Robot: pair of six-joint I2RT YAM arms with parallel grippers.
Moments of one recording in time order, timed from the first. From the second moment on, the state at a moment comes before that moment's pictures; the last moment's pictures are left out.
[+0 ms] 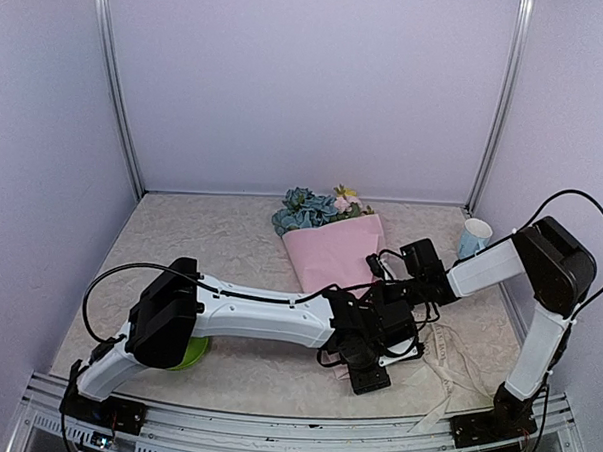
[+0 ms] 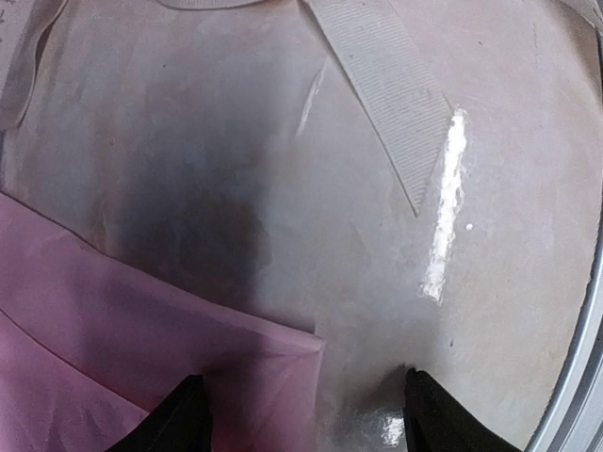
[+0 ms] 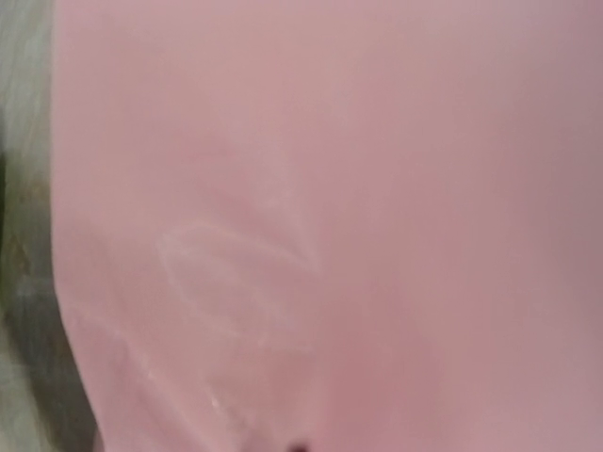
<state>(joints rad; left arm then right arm) -1.34 2.43 2.04 -0.76 -0.10 0.11 0.50 1.83 0.79 0.20 -0.63 0.44</state>
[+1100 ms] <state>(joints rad) -1.30 2.45 2.10 -0.91 0.04 0.30 0.51 1.69 0.91 -0.15 -0.42 0.42</state>
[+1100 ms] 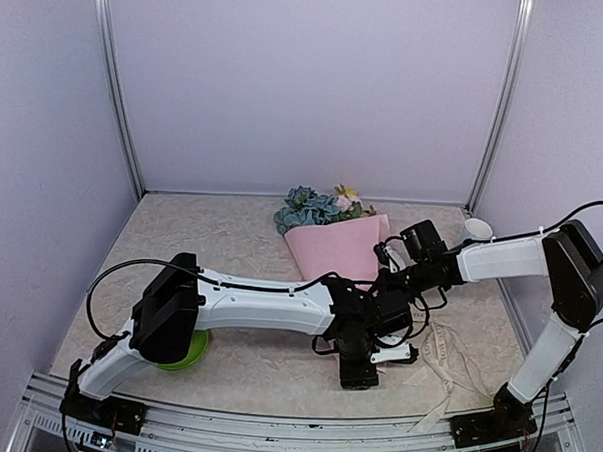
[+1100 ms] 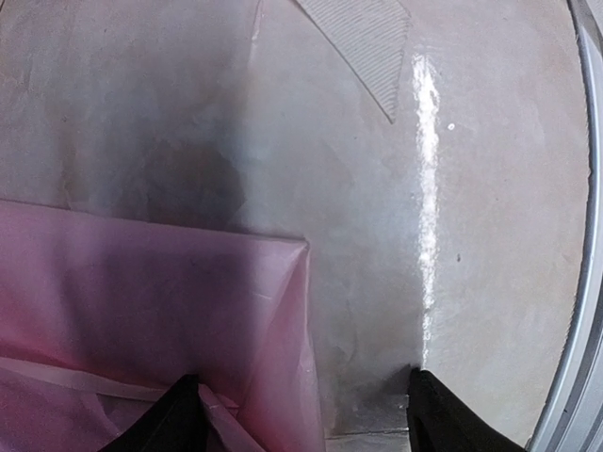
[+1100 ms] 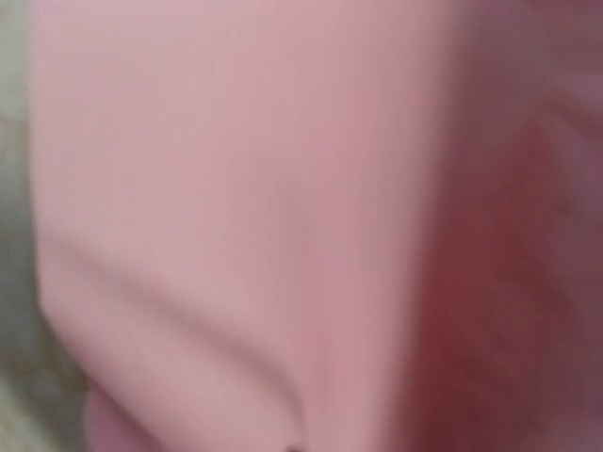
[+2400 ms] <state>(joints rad) -1.25 2.23 1.70 -0.57 -0.02 0.09 0.49 1.79 0.84 0.02 -0.41 0.46</state>
